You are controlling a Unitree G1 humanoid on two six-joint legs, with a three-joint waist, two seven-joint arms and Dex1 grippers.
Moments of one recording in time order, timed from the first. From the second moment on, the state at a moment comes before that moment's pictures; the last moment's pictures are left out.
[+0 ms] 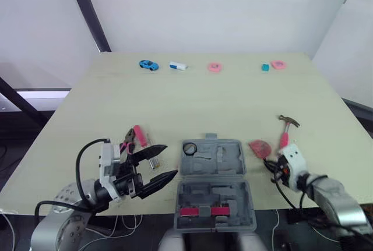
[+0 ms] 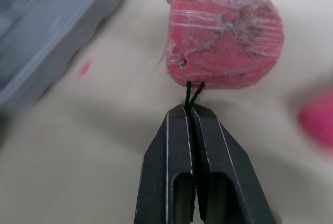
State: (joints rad) left arm 0.19 0.61 0.23 -0.39 -0.75 0.27 -1.09; right arm 0.06 -0.48 -0.04 -0.20 0.22 0.59 0.61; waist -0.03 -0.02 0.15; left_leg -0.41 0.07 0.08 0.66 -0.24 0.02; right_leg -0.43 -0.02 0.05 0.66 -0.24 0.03
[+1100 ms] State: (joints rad) left arm 0.15 0.75 0.22 -0.22 -0.75 0.19 -1.48; right arm 0.30 -0.93 -0.25 -0.56 0.50 0.60 1.02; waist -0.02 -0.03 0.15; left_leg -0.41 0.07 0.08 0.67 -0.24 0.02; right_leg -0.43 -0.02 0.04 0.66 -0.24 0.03
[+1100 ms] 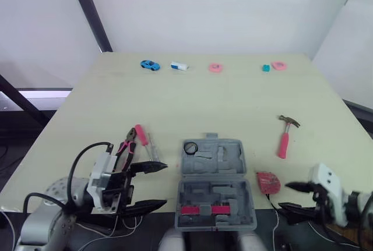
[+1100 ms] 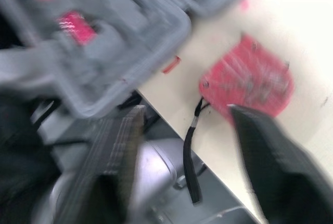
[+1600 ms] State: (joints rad) left arm 0.15 0.74 0.23 -0.23 -0.74 0.19 -1.47; right arm -0.22 -0.88 0.26 0.05 0.09 0.12 1.24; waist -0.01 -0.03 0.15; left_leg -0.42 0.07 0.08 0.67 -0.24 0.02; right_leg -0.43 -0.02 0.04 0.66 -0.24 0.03
